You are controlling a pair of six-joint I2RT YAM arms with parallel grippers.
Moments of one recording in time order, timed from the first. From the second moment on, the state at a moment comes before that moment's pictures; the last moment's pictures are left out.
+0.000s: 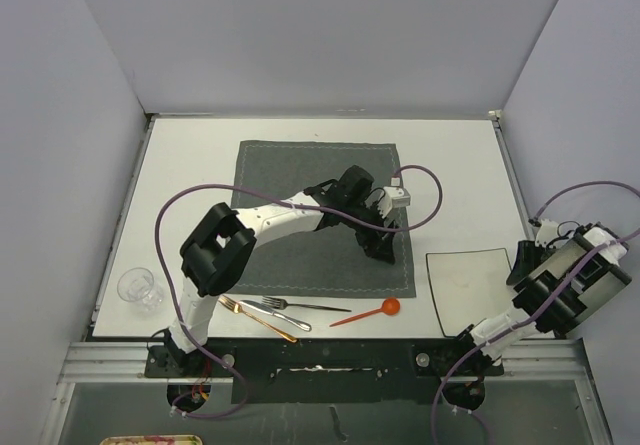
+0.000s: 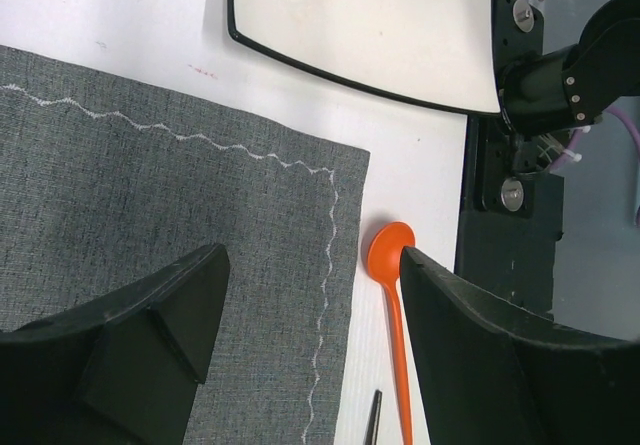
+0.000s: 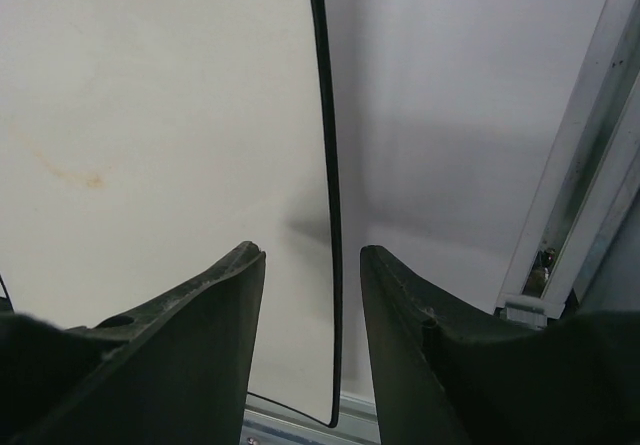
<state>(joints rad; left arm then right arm) -0.90 2.06 1.54 -0.25 0.74 -0.06 -0.93 1.60 1.00 -0.98 -0.40 -0.91</state>
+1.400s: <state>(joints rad) -0.90 2.06 1.57 -0.33 0.72 0.02 -0.95 1.75 1.07 -1.09 -0.43 -1.02</state>
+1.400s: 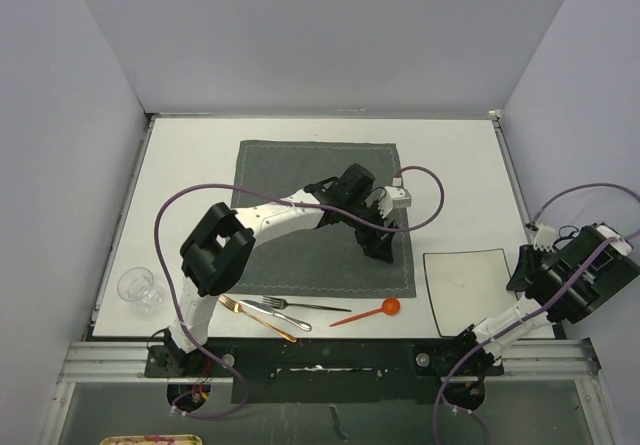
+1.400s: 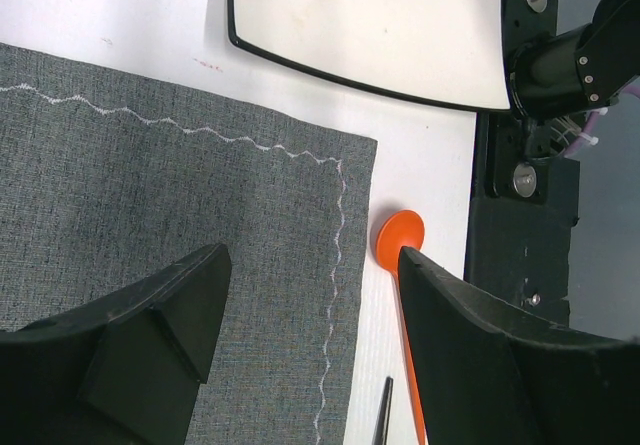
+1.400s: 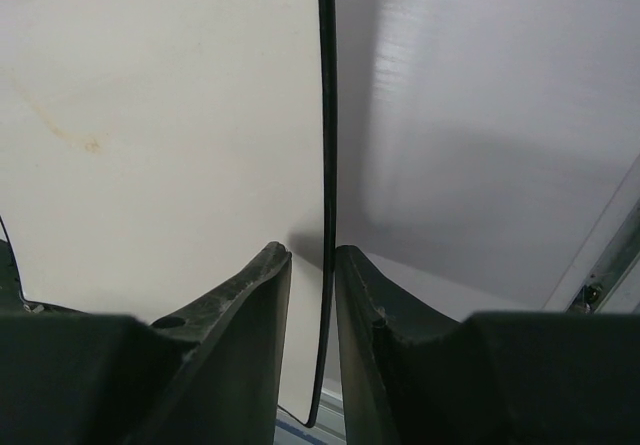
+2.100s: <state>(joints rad) -0.90 2.06 1.56 -0.34 0.72 0.05 -0.81 1.74 1.07 -1.09 -0.42 -0.96</state>
